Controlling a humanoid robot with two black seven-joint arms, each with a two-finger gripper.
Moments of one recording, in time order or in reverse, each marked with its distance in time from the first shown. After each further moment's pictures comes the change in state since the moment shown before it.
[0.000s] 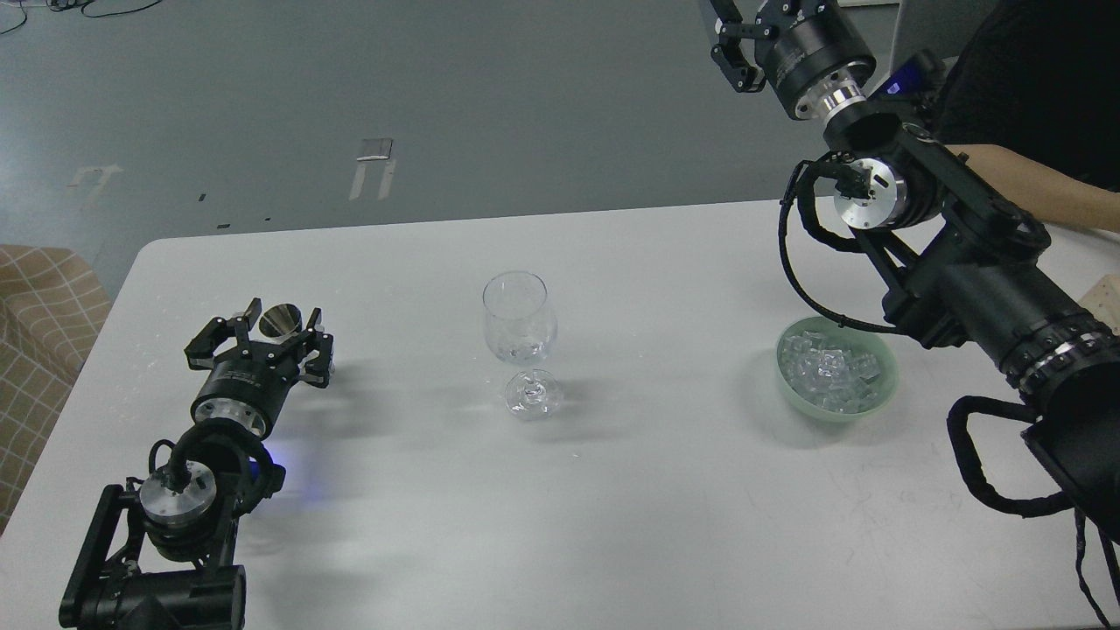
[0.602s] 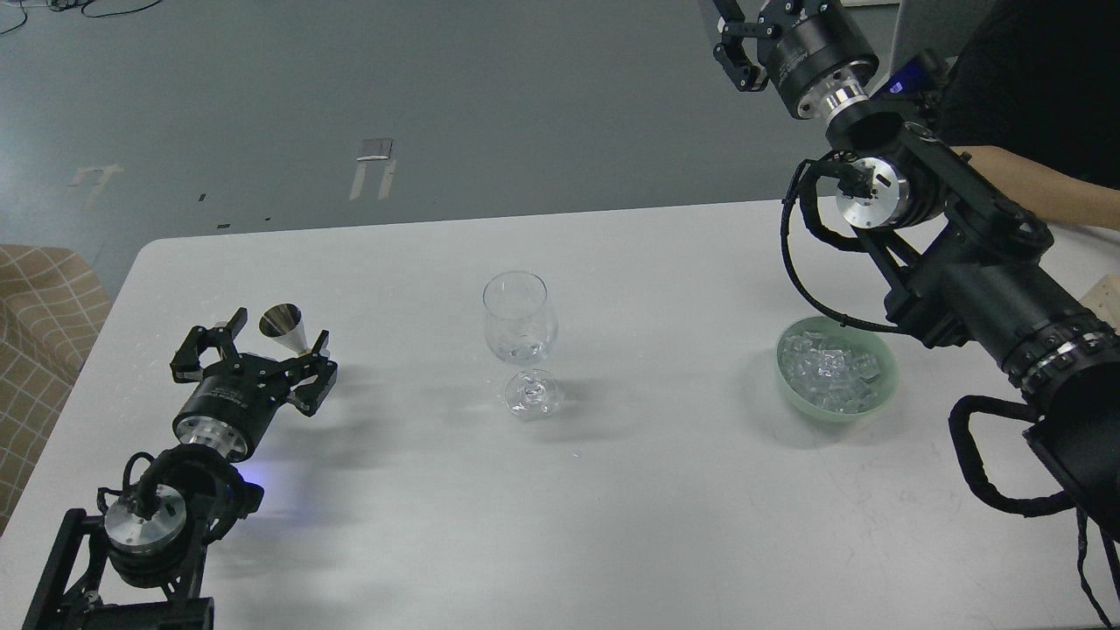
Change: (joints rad) left arm 0.140 0.053 0.010 -0.160 -0.001 -0.019 0.129; right arm -0.001 -0.004 0.001 0.000 0.000 0.000 0.000
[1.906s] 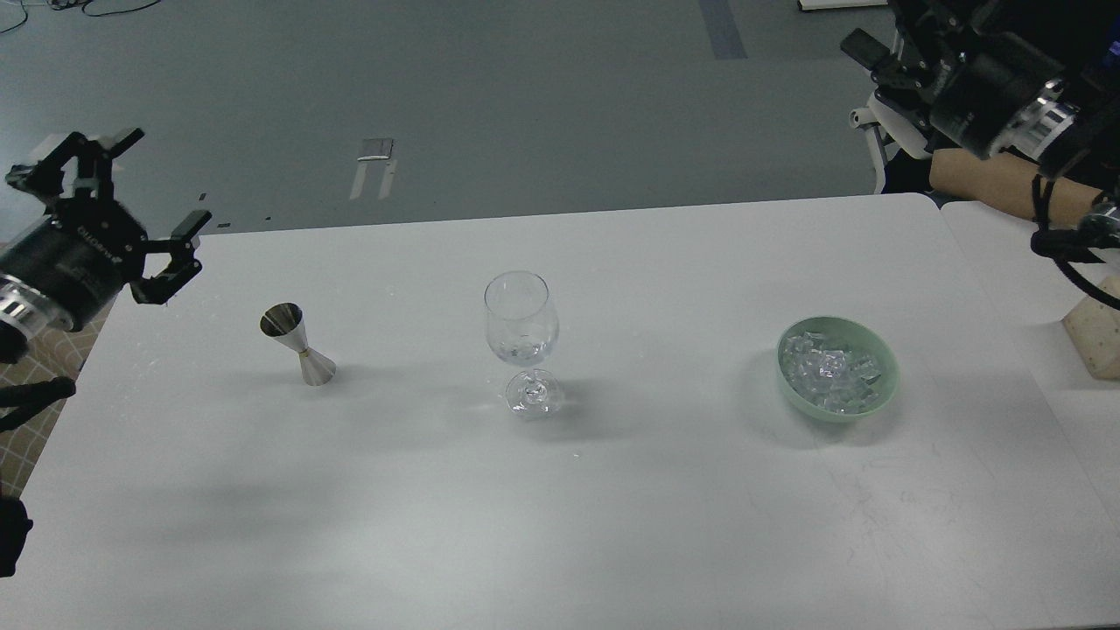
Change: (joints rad) left arm -0.351 0.368 -0.001 -0.028 0.612 -0.398 0.115; right arm -0.168 -0.777 -0.333 0.666 -0.478 -0.070 0.004
